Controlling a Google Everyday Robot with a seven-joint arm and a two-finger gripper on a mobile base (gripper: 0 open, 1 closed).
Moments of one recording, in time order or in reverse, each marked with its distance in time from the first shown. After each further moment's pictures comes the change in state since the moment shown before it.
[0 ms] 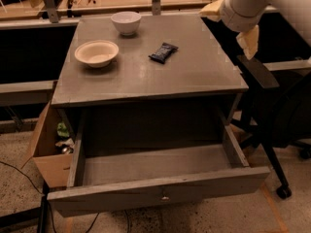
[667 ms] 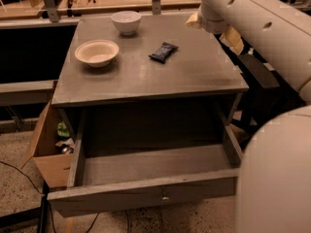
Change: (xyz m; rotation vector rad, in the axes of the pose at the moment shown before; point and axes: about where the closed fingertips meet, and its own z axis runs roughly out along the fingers) arm 0.002 -0.030 0.060 -0.165 0.094 -0.134
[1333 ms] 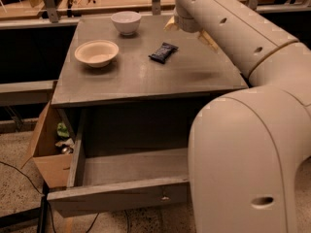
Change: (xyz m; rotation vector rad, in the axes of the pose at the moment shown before) arm -0.031 -0.056 0.018 -0.041 -0.088 -0.081
